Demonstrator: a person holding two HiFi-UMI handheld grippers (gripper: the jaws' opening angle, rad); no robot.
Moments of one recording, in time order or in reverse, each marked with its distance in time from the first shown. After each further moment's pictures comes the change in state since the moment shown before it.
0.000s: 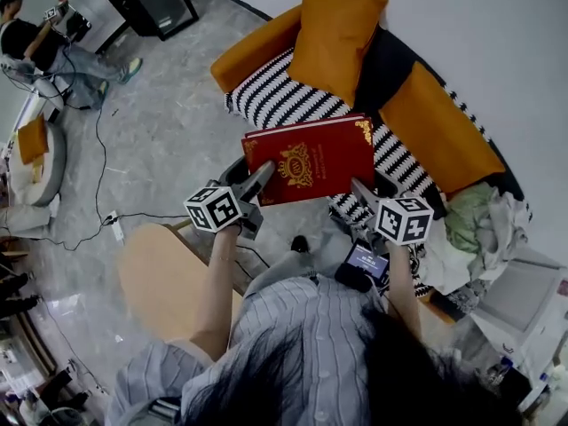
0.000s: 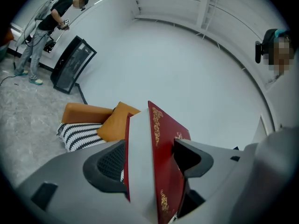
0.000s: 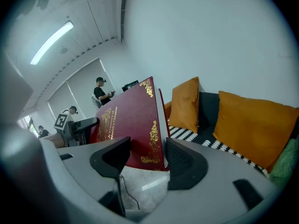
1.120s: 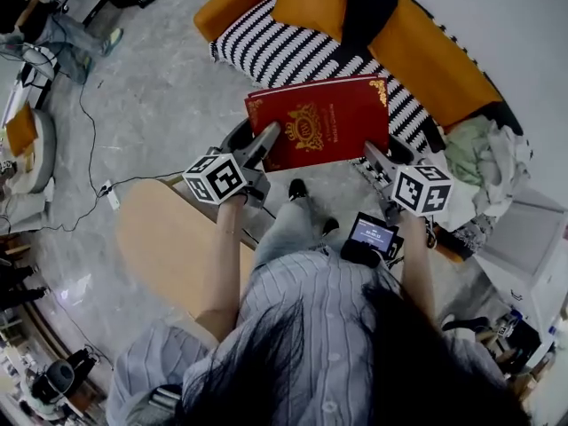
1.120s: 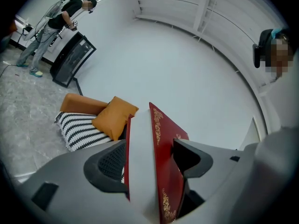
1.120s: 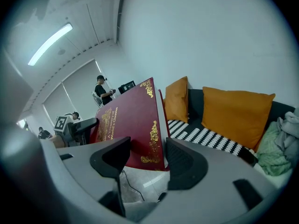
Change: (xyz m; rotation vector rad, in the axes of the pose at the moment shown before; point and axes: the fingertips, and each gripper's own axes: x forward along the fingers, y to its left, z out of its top) left arm -0.062 -0.061 -0.067 -0.031 0.007 -0.059; right arm -0.100 0.021 -0.074 0.051 -0.011 -0.062
